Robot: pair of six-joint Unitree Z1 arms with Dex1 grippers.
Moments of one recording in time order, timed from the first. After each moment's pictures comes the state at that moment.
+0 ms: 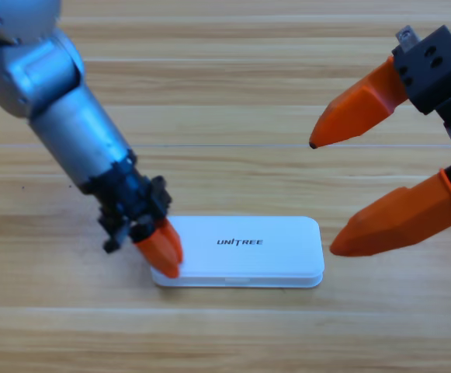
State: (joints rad) arm 0 -0.55 2.05 -1.30 0.74 -0.57 0.94; arm 1 0.93 1.50 -1.44 0.80 0.47 -0.47
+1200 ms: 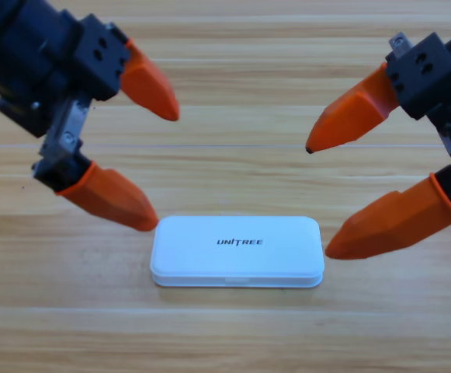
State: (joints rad) arm 0 -0.91 1.54 -1.58 1.03 -0.26 0.65; arm 1 0.93 1.52 -1.44 0.80 0.47 -0.47
